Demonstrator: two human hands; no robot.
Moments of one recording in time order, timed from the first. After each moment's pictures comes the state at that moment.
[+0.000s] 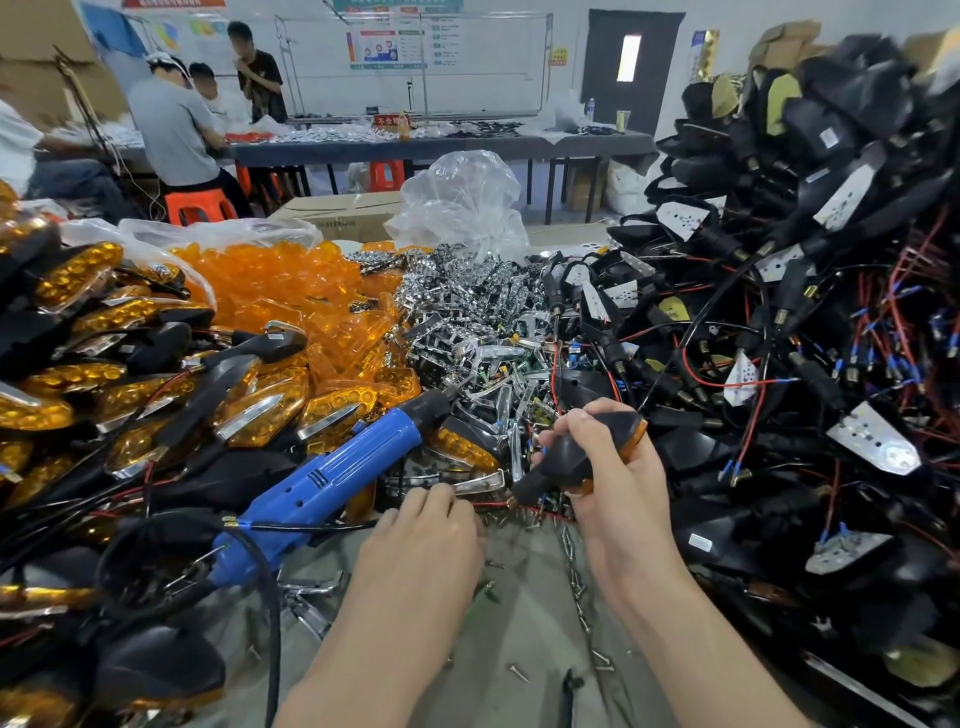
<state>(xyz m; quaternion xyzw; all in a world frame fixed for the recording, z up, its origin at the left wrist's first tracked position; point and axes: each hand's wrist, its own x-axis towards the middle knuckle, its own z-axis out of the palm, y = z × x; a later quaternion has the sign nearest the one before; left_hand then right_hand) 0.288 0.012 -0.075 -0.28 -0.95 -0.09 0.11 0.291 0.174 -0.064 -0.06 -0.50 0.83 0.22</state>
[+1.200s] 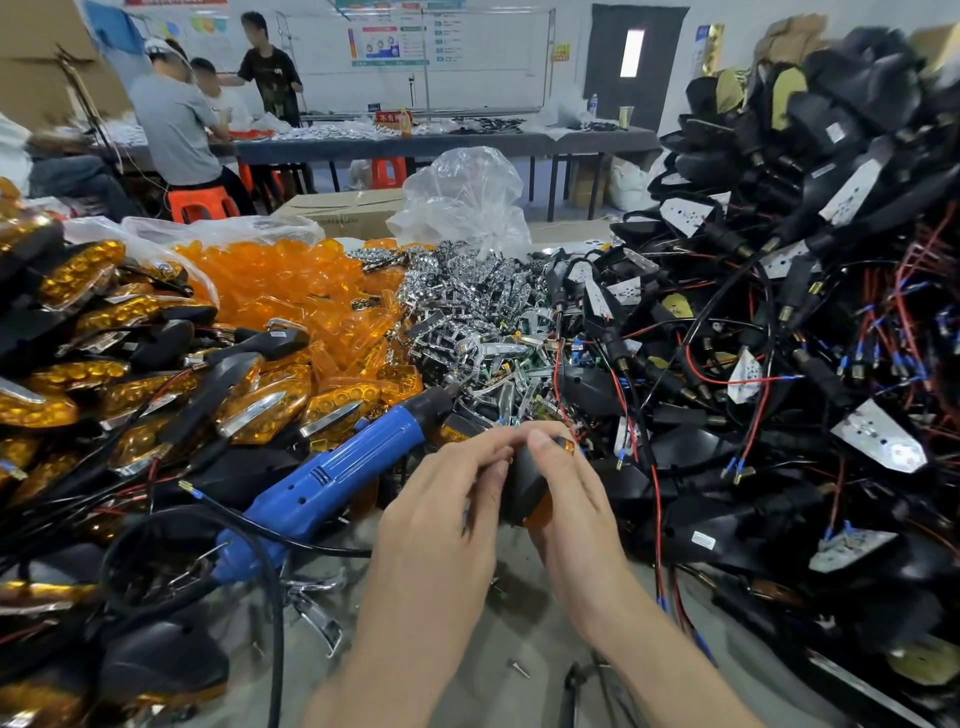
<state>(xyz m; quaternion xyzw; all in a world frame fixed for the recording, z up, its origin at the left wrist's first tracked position) 0.300 0.031 -0.050 -0.28 -0.80 -0.45 0.29 0.297 0.150 -0.084 0.00 -0.58 0.80 0.13</state>
